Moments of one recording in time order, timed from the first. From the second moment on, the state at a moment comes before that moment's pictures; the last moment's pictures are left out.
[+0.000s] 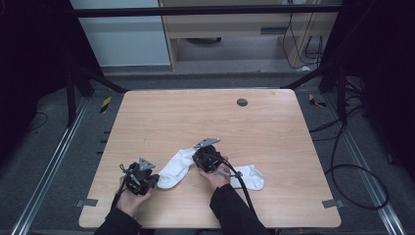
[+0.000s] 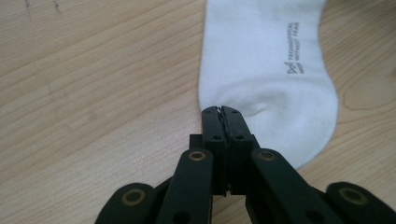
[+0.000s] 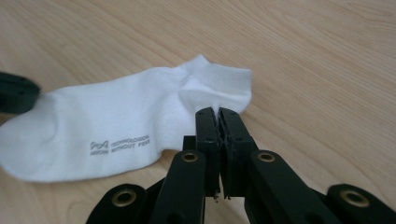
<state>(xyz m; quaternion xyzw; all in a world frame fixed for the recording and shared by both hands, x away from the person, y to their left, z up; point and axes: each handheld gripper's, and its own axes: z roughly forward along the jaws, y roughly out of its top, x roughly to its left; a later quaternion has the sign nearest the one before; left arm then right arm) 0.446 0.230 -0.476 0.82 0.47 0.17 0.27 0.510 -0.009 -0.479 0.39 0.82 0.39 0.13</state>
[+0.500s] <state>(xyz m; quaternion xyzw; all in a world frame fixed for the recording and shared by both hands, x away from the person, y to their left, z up) 0.471 0.232 -0.474 0.82 0.47 0.20 0.27 0.474 -0.021 -0.485 0.40 0.83 0.37 0.11</state>
